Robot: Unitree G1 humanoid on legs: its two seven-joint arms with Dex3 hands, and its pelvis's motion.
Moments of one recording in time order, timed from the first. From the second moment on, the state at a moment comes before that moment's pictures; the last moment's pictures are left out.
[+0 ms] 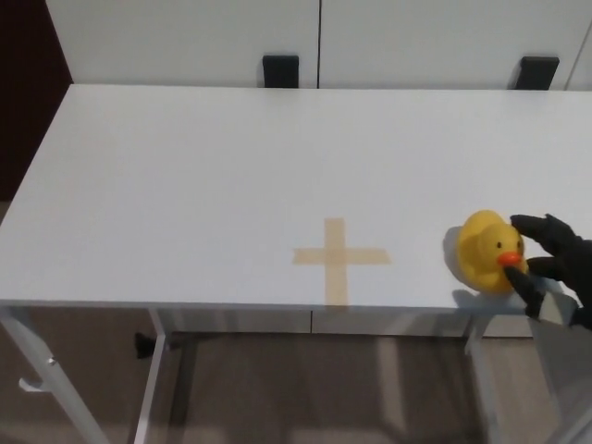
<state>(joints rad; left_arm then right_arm) 0.02 0.54 0.01 1.30 0.18 -0.07 0.09 -0.45 -0.44 0.17 0.66 -0.20 -0.02 0.00</state>
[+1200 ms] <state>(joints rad) 0.03 0.53 0.00 1.30 0.19 -0.07 0.09 -0.55 -0.15 0.26 0.66 -0.27 0.09 -0.07</state>
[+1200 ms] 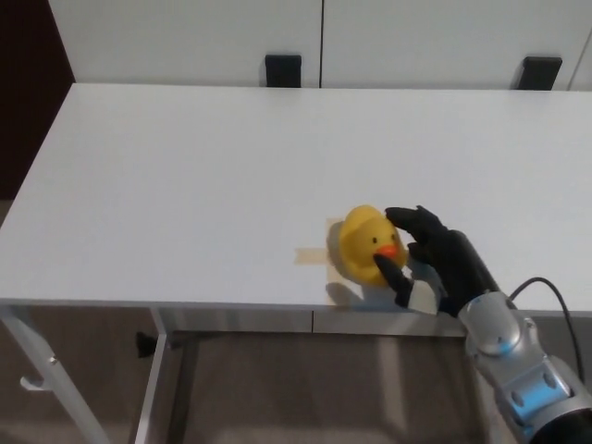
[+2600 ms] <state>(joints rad) 0.03 0.53 -0.02 1.30 0.19 -0.07 0.09 -0.50 -0.18 0.34 0.32 -0.42 0.11 -0.15</state>
